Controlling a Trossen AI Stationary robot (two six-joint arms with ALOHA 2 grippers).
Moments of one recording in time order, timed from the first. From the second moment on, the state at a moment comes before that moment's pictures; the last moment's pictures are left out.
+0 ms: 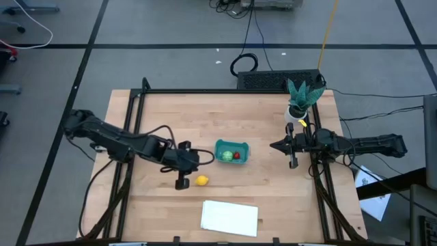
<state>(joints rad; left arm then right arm) -0.29 1.41 1.09 -0.64 -0.07 -0.31 0.00 0.26 0.02 0.26 -0.03 0.00</state>
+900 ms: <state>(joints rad) -0.20 1.65 1.51 -1.08 0.09 -0.23 0.00 0.26 0.02 0.26 -0.03 0.01</state>
